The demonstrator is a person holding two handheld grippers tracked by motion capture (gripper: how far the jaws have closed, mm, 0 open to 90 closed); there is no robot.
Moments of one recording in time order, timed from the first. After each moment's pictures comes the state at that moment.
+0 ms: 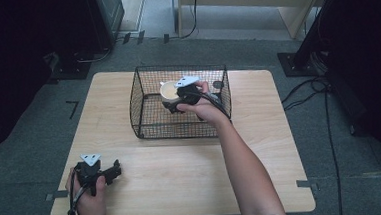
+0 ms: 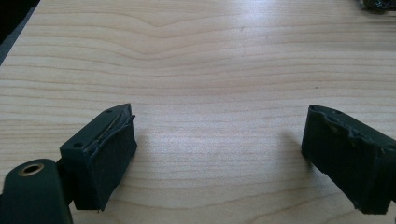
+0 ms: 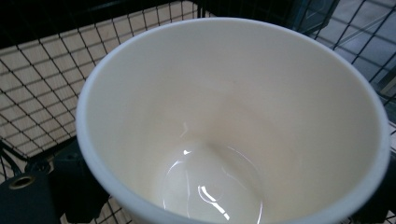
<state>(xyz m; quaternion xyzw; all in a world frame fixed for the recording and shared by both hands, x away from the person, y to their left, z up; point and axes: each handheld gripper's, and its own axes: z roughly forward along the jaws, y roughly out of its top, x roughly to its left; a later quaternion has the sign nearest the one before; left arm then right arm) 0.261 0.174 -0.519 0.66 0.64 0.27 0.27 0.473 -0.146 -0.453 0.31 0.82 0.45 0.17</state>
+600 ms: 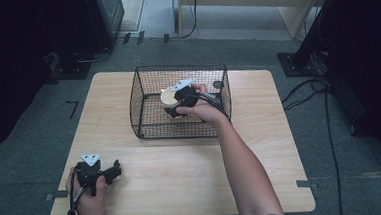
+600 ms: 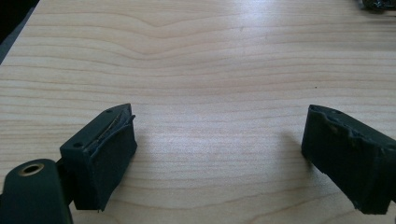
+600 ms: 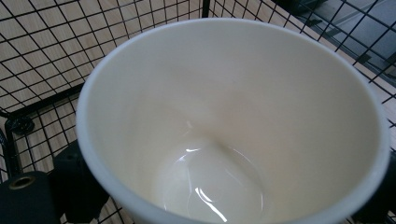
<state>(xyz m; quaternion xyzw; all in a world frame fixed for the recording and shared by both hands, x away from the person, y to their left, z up) 0.261 0.173 -0.519 0.66 0.64 0.27 0.27 0.477 -0.141 -0.464 0.30 0.85 0.39 0.16</state>
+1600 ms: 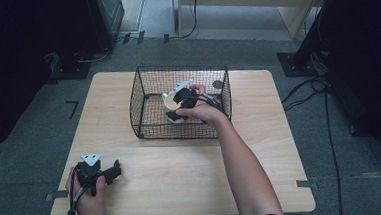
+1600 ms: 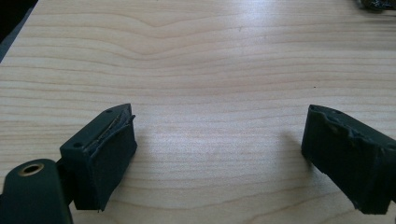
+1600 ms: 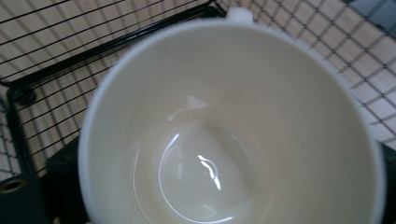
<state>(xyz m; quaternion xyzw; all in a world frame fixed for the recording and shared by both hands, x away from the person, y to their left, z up) 0.261 0.173 -0.519 0.66 0.64 0.27 0.27 0.473 -0.140 -0.464 0.31 0.88 0.34 0.14</state>
